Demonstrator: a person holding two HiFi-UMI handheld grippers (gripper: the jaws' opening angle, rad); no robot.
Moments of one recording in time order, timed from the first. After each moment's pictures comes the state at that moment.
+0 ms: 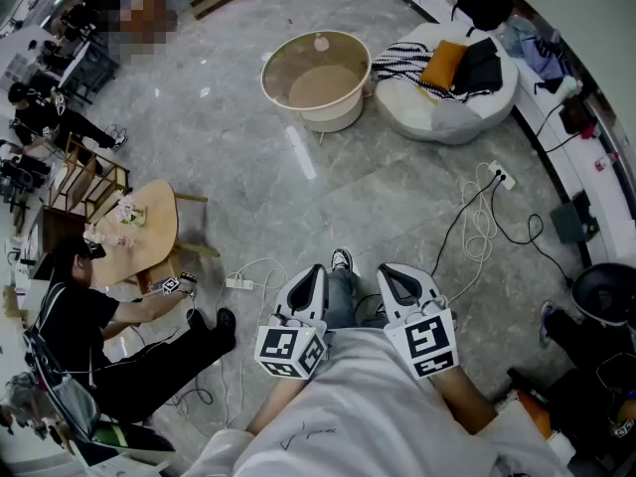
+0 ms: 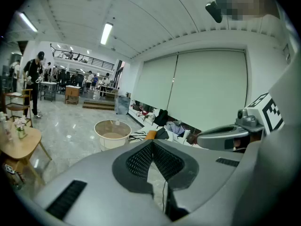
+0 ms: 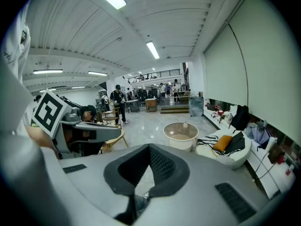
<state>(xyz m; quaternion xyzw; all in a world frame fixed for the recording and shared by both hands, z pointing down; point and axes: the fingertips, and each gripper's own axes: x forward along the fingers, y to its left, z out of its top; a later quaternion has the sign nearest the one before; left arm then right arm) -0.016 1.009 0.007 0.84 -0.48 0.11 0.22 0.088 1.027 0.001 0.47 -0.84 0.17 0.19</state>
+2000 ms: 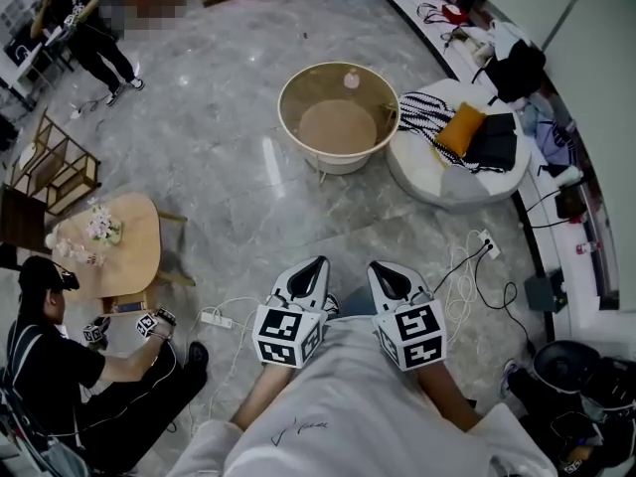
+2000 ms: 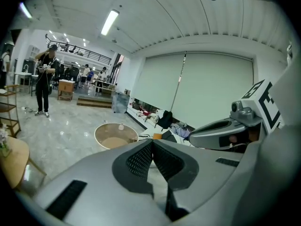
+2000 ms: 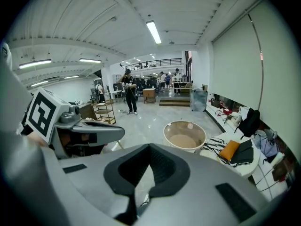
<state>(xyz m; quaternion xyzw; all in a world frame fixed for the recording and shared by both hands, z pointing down) -0.137 0.746 0.014 0.86 -0.44 0.12 0.24 -0.055 0.761 0.005 0.47 -0.82 0.19 0.26</state>
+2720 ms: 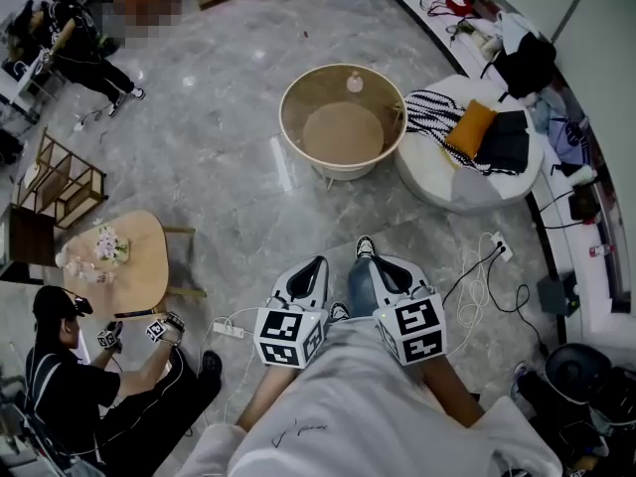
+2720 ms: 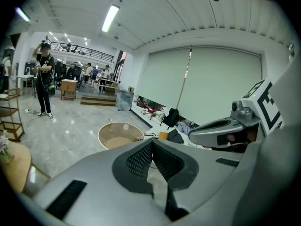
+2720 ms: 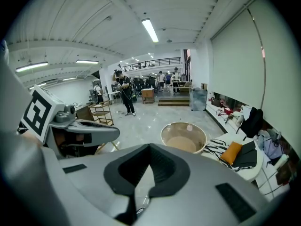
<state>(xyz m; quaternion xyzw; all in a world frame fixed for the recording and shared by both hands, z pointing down) -0.131 0.667 0.029 0.84 -0.46 0.14 0.24 -0.041 0.675 0.024 0.47 -0.82 0.20 0.25</state>
